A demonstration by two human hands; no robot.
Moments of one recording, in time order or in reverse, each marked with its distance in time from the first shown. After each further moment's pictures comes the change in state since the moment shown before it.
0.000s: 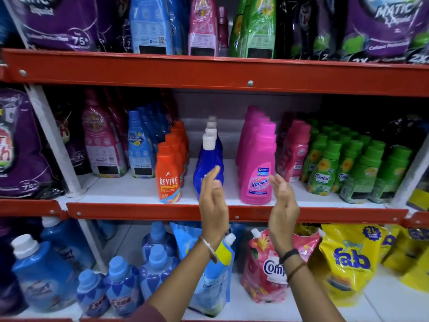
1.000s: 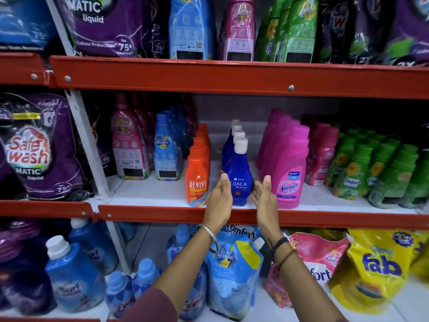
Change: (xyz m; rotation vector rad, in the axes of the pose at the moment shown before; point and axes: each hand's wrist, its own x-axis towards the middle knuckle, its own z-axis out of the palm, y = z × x) left_hand 0.048 -0.016 -0.058 0.207 -0.291 -0.362; right_hand -0.013 0.005 0.093 0.091 -0.246 0.253
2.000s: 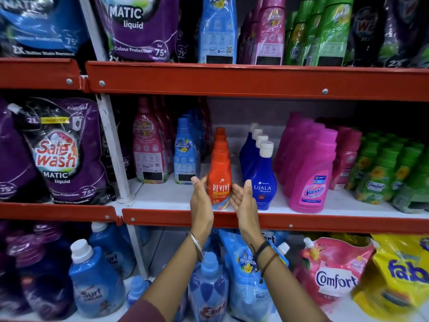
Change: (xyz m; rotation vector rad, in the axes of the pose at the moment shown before) left_hand 0.002 -0.020 -0.082 -0.401 0.212 -0.011; right_hand -0.020 0.013 0.094 0.082 -0.146 0.090
